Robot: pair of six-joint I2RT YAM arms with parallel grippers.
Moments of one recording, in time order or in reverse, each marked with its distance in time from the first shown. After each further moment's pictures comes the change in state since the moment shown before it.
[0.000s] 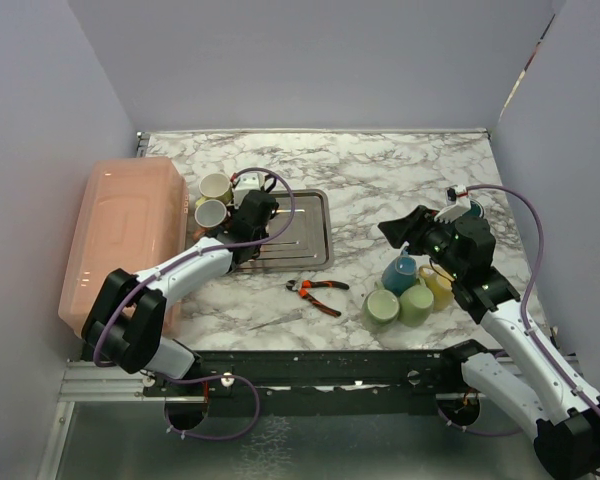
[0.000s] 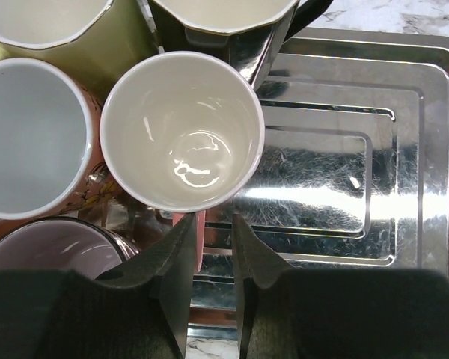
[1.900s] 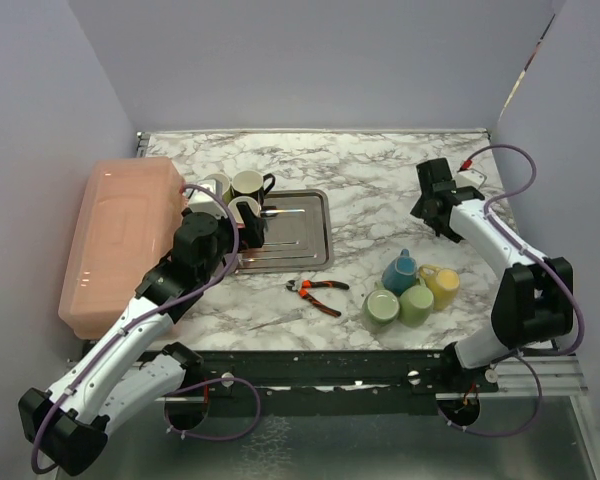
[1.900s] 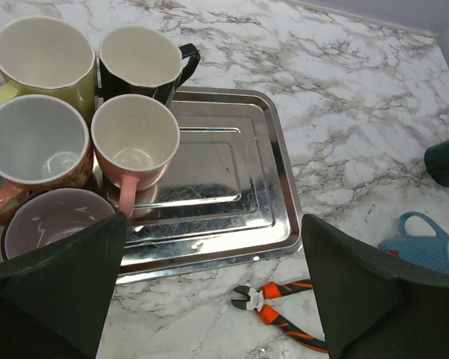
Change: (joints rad) left arm 0.009 -0.618 -0.101 -0.132 0.258 -0.031; right arm -0.097 0.705 0.517 -0.641 0.755 0.141
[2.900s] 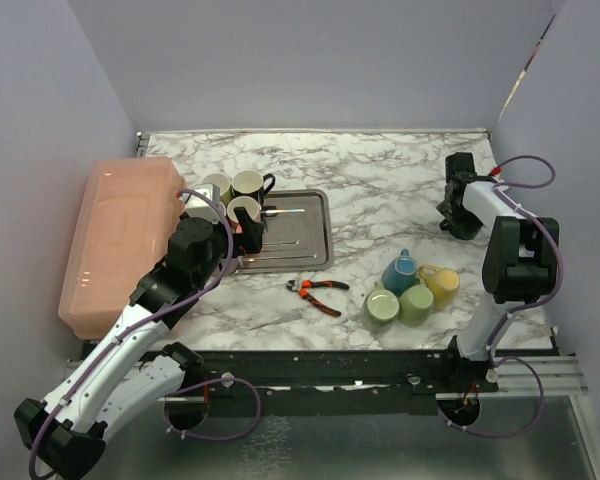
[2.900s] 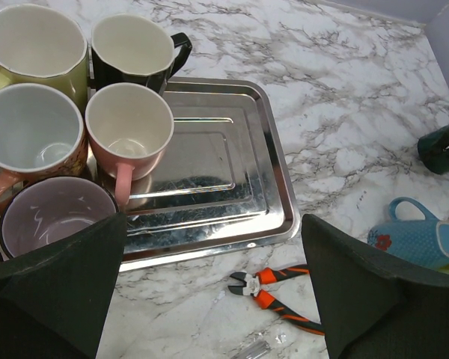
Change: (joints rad) left arm 0.000 -0.058 -0.023 -0.032 0.042 0.000; right arm -0.278 0.343 0.155 0.046 -0.053 0.126
